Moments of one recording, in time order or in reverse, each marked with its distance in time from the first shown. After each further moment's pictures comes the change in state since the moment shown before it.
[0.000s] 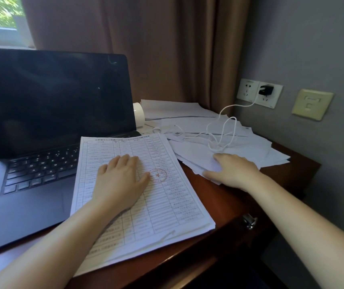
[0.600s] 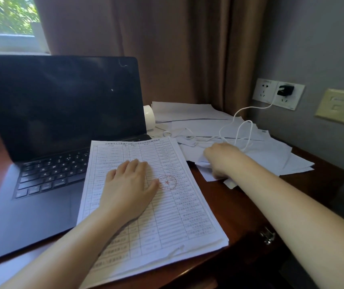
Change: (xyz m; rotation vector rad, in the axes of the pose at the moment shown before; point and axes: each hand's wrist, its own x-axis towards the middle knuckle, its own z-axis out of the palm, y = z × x) left_hand 0.001 0.000 0.001 0.007 0.016 0.004; right_hand 0.043 -0.050 -0.022 -0.446 -0.078 -0.201
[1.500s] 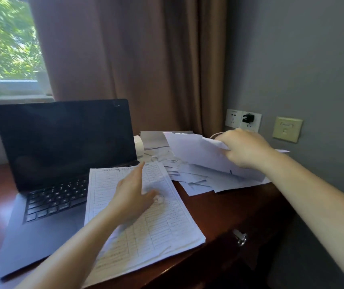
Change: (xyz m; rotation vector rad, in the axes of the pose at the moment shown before) left_hand 0.012 0.013 -0.021 -0.453 0.021 0.080; right_hand -0.109 0.069 -0.060 0.252 0.495 0.081
